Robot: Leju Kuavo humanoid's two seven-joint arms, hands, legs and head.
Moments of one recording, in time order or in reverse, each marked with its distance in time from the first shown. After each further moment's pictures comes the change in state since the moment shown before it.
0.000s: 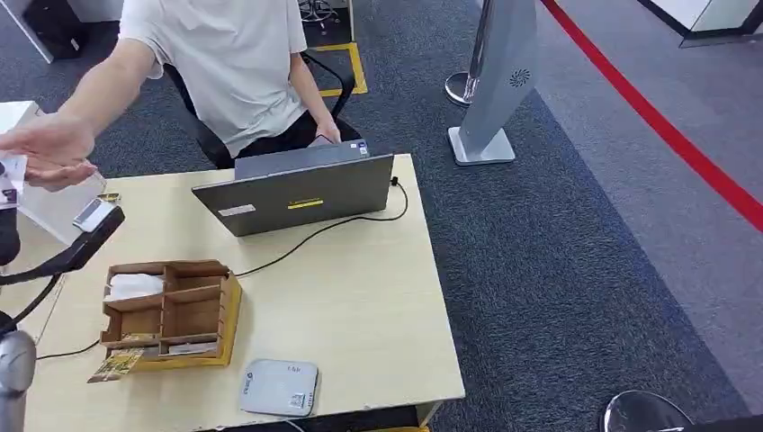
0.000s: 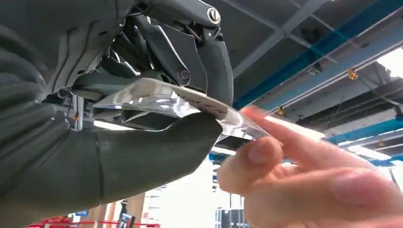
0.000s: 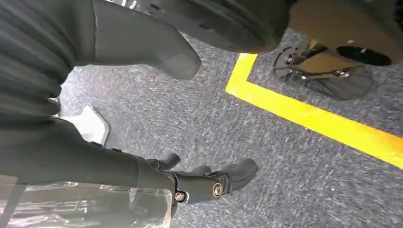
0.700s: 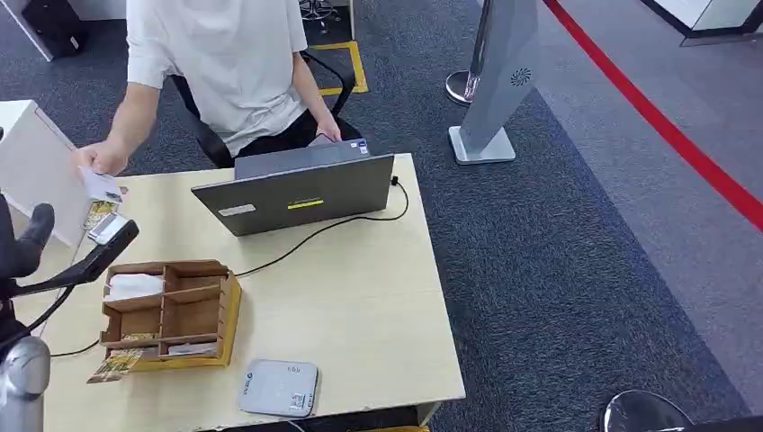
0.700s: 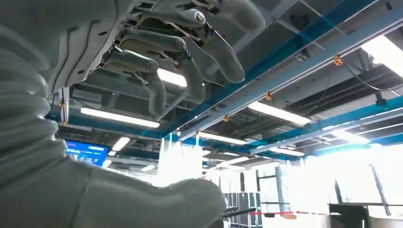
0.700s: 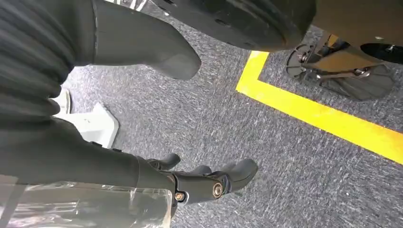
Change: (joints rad) left arm 0.047 -0.102 0.073 0.011 0.000 0.020 -0.114; right arm 0.014 -0.008 0.026 0.006 0.000 -0.001 0.024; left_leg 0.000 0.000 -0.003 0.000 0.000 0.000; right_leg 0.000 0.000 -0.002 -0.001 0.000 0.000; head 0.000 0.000
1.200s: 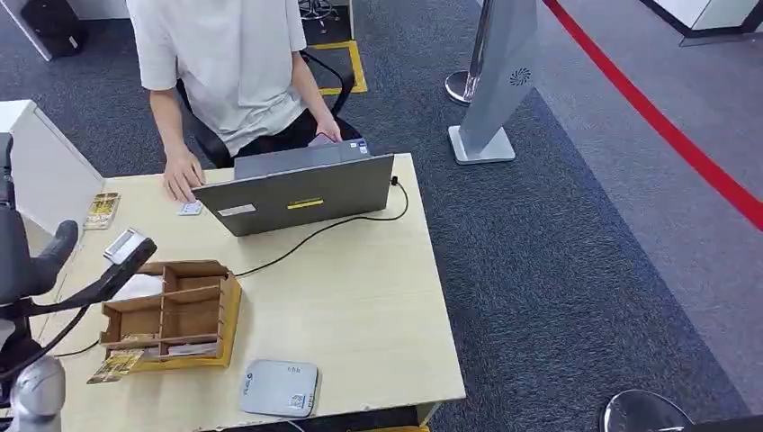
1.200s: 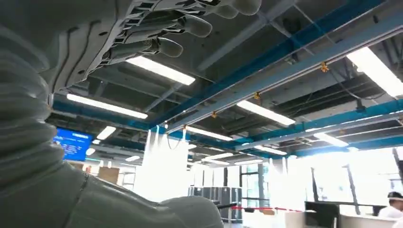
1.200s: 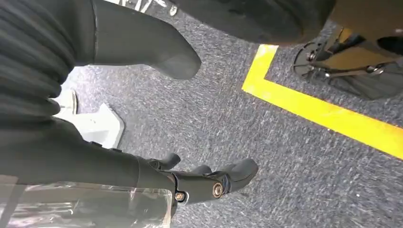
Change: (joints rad) left arm 0.097 -0.105 0.007 -0.131 0.024 -0.005 -0.082; right arm 0.015 0.003 0.003 -0.033 0.000 0.024 0.012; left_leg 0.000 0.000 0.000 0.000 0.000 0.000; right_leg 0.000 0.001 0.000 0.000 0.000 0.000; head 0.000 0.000
